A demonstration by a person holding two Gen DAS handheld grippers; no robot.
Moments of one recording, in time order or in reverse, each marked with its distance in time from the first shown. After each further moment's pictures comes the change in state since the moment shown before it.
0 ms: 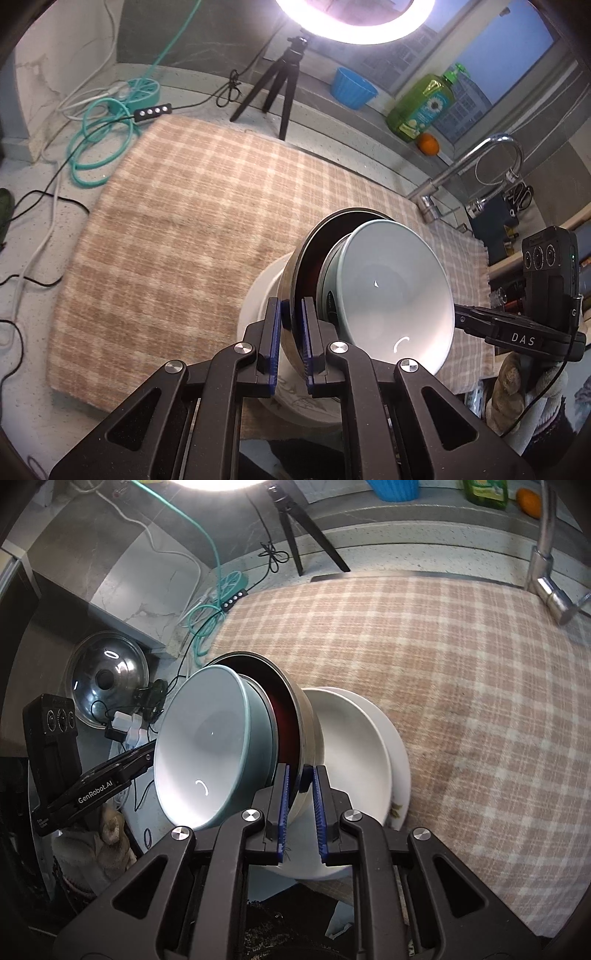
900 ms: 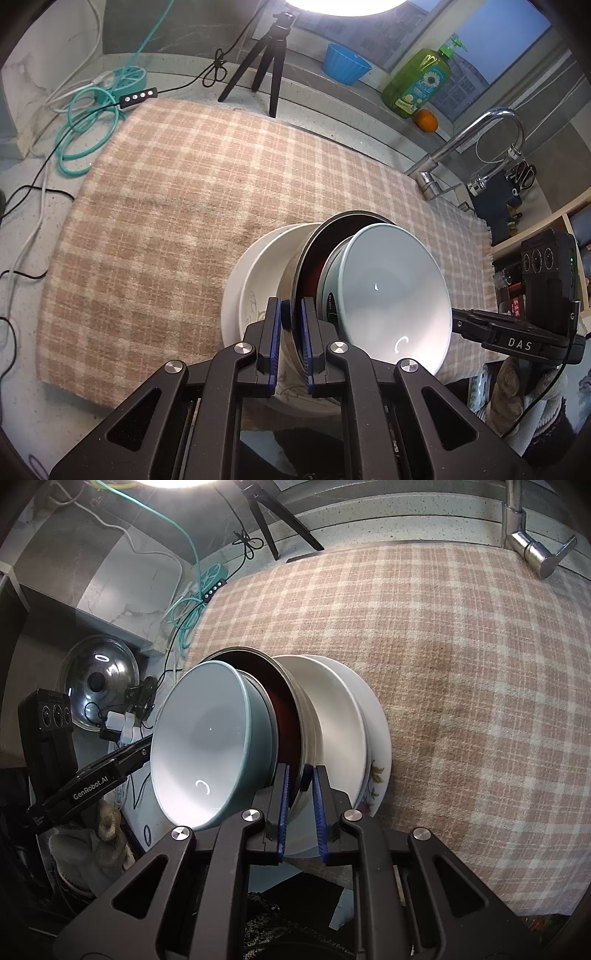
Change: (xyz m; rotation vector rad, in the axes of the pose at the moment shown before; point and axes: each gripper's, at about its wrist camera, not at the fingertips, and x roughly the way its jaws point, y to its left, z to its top) left arm 0.014 -0.011 -0.008 0.030 0.061 0.011; right arm 0.005 -0.018 -0.018 0.062 0.029 0.000
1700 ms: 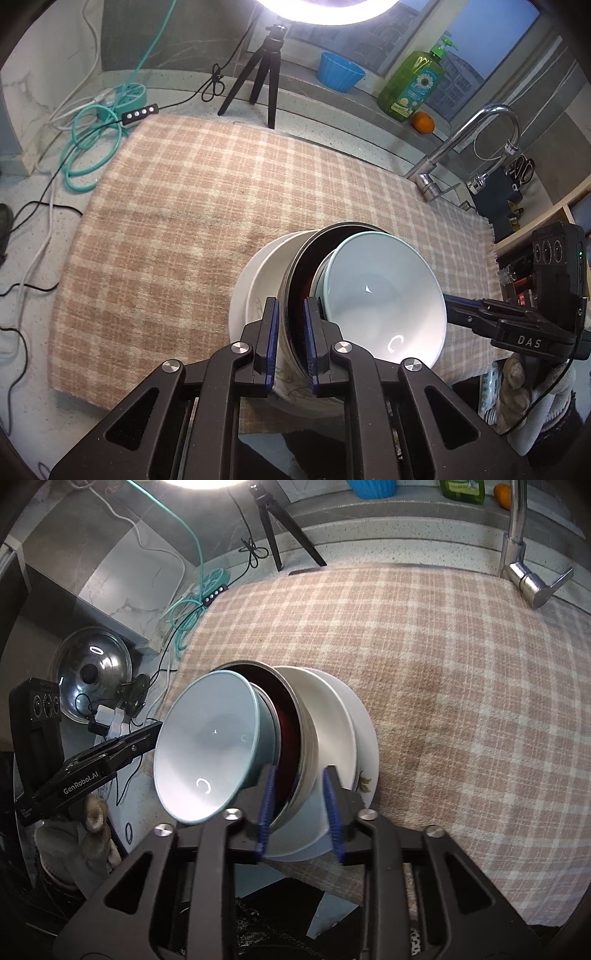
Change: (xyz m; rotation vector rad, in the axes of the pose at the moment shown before) left arm -0.010 -0.005 -0.002 0.040 -0.042 0.028; right arm -0.015 0.007 0.003 -0.088 -0.058 -0.075
